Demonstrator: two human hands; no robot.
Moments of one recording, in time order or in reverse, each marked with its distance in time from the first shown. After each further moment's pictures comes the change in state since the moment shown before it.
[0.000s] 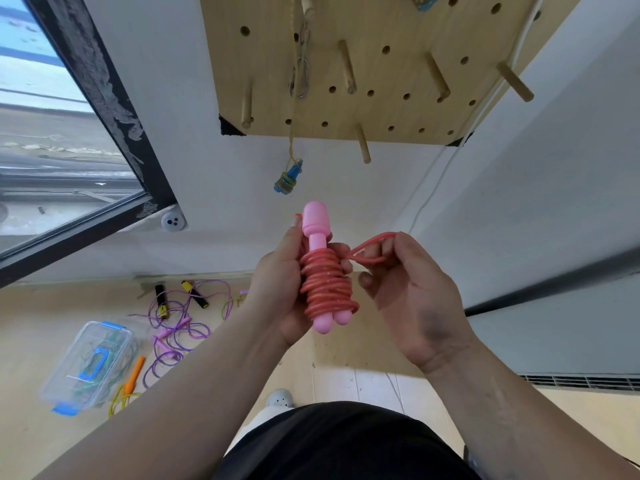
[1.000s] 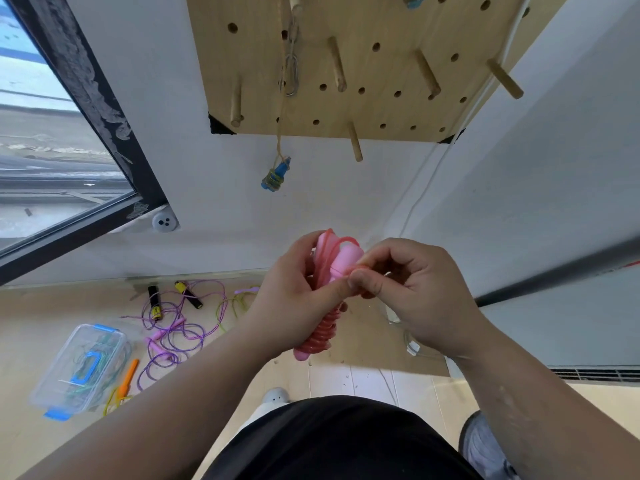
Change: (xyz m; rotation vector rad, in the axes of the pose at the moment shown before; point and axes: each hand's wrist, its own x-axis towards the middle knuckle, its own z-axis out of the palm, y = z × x) left_hand -0.007 -0.016 -0.013 0.904 -0.082 0.461; right_hand -0.006 -0.027 -0.015 -0.900 -0.225 -0.324
